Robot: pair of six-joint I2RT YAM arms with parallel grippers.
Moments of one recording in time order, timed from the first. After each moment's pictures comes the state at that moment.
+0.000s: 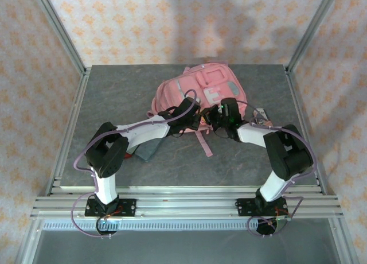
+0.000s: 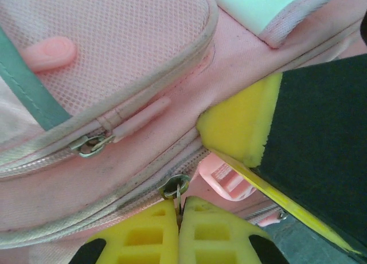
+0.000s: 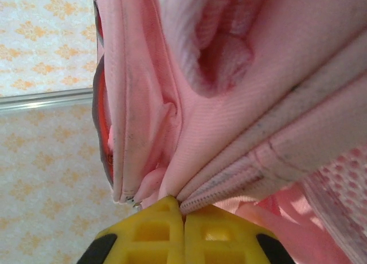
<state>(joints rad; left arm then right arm) -0.73 1.85 1.29 -0.27 -0.17 -0.41 0.40 1.68 0.81 0.35 -0.37 1.31</state>
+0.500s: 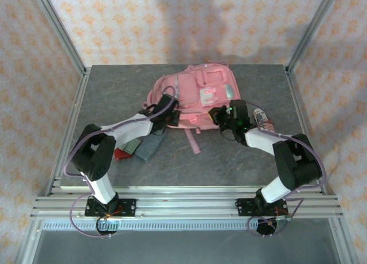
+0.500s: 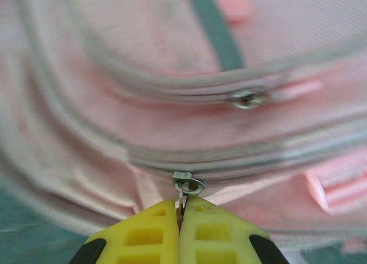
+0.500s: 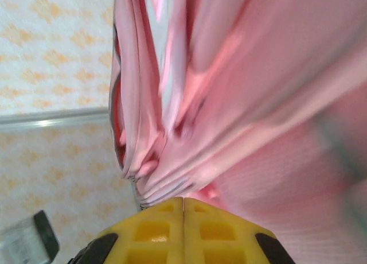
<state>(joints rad) -0.52 1.72 1.12 -0.26 -0.18 -0.38 0.34 1.53 0.71 0.35 -0.33 1.28</state>
